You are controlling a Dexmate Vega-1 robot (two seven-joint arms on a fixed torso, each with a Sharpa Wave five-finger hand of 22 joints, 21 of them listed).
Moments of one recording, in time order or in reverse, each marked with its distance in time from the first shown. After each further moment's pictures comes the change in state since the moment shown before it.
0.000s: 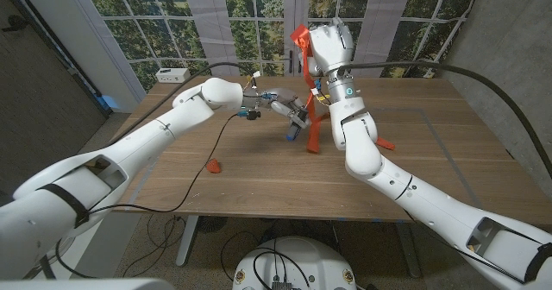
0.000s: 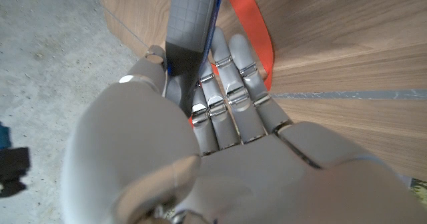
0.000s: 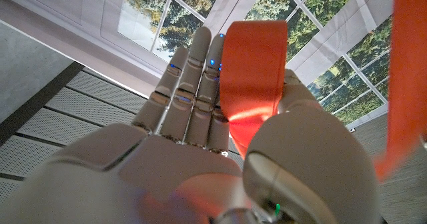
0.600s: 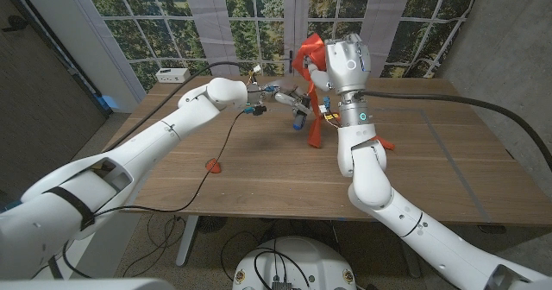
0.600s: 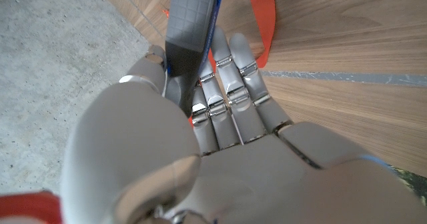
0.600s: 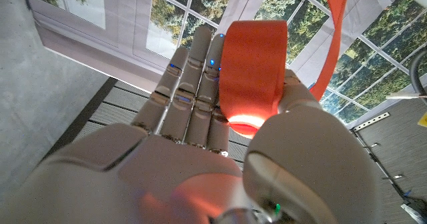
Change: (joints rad) left arm 0.018 -0.023 -0.026 -0.037 -0.048 0.113 0.119; left_hand 0.000 0.000 0.000 0.000 -0.002 0.006 0.006 -0.008 0.000 0.014 0.003 -0.007 -0.001 0.006 0.005 0.006 -0.005 0.015 0.000 0.004 0.000; right arm -0.218 0.032 0.094 -0.109 0.051 -0.023 -0.150; right_hand 0.000 0.000 -0.001 -0.001 0.003 0.000 0.000 0.000 0.000 0.000 0.000 0.003 0.004 0.000 0.000 -0.004 0.005 0.000 0.000 0.008 0.000
